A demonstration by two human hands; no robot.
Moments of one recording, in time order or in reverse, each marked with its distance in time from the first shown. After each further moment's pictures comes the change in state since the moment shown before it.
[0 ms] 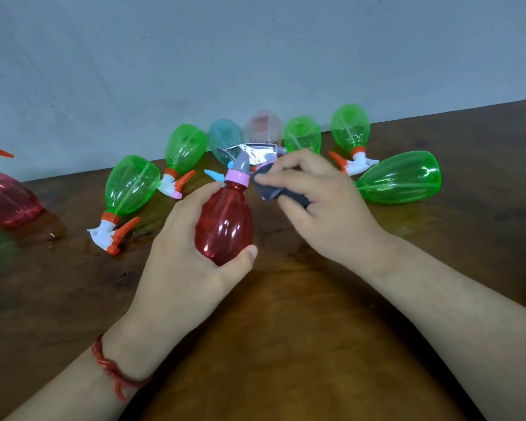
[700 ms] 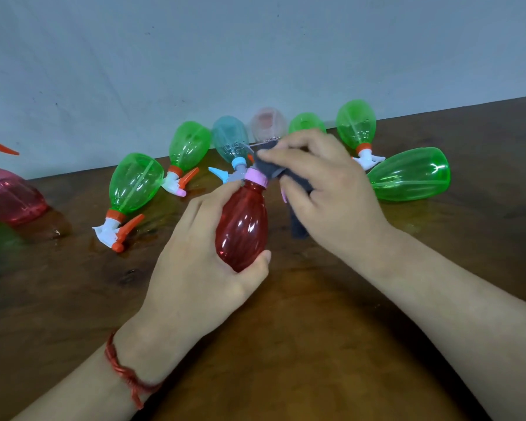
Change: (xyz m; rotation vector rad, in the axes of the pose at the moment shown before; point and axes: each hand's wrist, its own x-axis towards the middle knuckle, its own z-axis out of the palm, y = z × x) left_hand -0.002 0.010 0.003 0.138 -0.043 0.067; right_hand 0.010 -0.007 0.000 -0.109 0.118 -0.059
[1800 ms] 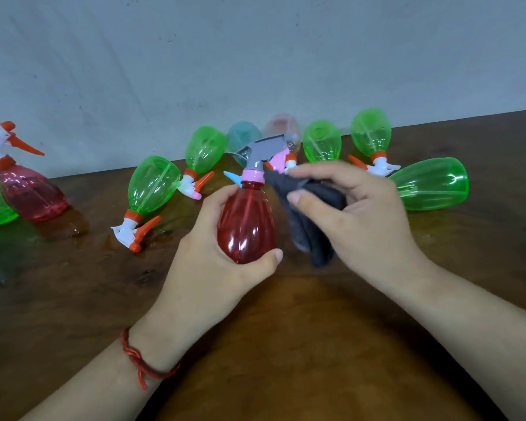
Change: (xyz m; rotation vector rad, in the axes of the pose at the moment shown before) left_hand 0.004 -0.007 -0.004 -0.313 -0.015 -0.172; right_hand -0.015 -0.021 -0.009 0.581 0.012 0.459
